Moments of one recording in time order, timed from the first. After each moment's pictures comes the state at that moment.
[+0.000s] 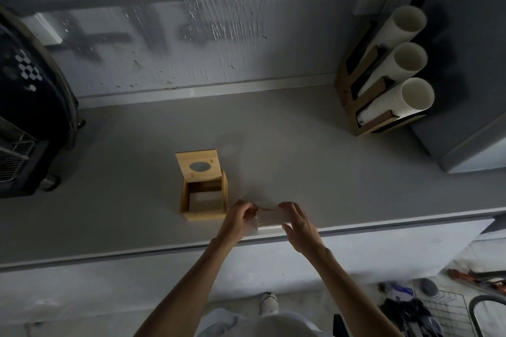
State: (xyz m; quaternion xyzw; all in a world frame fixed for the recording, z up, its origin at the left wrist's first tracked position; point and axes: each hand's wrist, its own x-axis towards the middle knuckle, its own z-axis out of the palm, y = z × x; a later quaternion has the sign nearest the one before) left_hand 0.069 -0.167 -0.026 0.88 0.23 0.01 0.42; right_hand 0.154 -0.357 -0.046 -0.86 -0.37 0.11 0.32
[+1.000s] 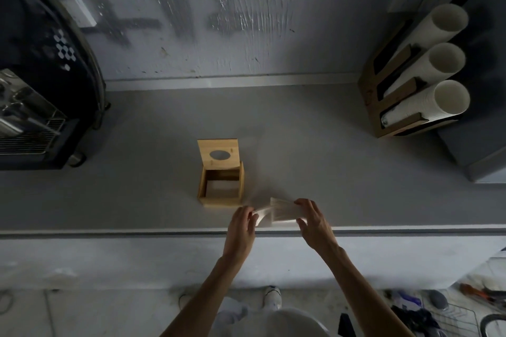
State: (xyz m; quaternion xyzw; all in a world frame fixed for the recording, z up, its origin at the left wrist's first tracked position) left_hand 0.004 -0.190 -0.029 0.86 0.29 0.17 0.38; right_hand 0.149 -0.356 -0.043 -0.87 -0.35 0.12 0.33
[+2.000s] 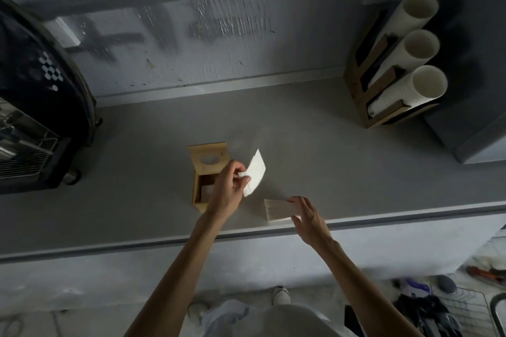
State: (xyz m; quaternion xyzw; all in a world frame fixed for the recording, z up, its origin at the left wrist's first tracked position) left_hand 0.058 -0.144 0.093 0.86 0.23 0.17 0.41; right_hand 0.145 -0.357 -0.044 -0.87 -0.34 0.13 0.33
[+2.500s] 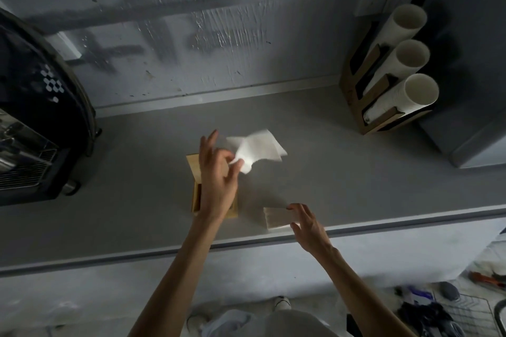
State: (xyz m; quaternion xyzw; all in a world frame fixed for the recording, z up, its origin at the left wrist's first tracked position) left_hand 0.068 -0.138 0.139 0.84 0.16 0.38 0.34; right_hand 0.145 -0.356 -0.045 -0.87 -0.34 0.12 0.33
